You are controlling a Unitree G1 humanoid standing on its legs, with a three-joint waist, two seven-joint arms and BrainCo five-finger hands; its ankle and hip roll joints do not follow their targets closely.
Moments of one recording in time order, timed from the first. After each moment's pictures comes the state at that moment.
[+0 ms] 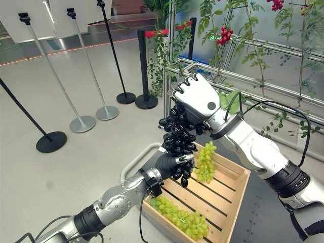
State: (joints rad) left arm -0.42 0.38 -0.79 -0.05 -1.07 0.06 0.00; right arm -0.72 -0.95 0.51 -0.21 -0.84 -0.06 -0.34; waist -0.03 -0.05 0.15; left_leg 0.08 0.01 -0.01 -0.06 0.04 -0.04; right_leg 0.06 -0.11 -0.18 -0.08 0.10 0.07
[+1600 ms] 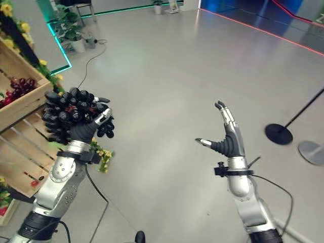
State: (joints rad) left arm -0.25 0.58 -0.11 -0.21 -0.42 -0.15 0.16; right arm -0.08 -0.38 0.06 -0.18 -0.28 -0.19 -0.31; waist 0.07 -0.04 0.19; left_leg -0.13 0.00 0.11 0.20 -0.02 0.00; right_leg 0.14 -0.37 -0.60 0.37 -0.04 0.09
